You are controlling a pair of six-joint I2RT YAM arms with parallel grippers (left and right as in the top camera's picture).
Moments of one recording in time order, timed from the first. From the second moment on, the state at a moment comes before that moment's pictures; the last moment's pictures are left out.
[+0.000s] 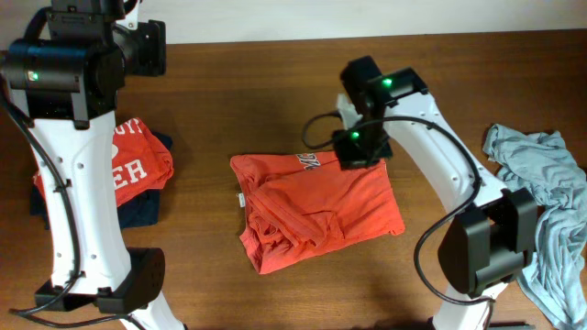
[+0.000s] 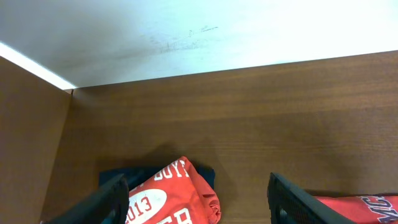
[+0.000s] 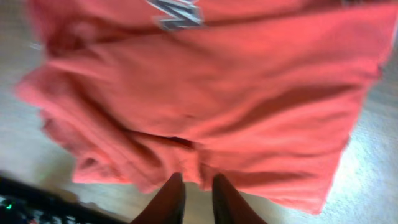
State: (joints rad) left arm -0.11 1.92 2.66 -1.47 -0.24 0.07; right arm 0.33 1.94 1.72 -1.34 -0.23 0.16
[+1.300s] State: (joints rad) left arm -0.11 1.92 2.66 -1.45 -0.24 0.07; right arm 0.56 1.92 1.45 -1.17 -0.40 0.05
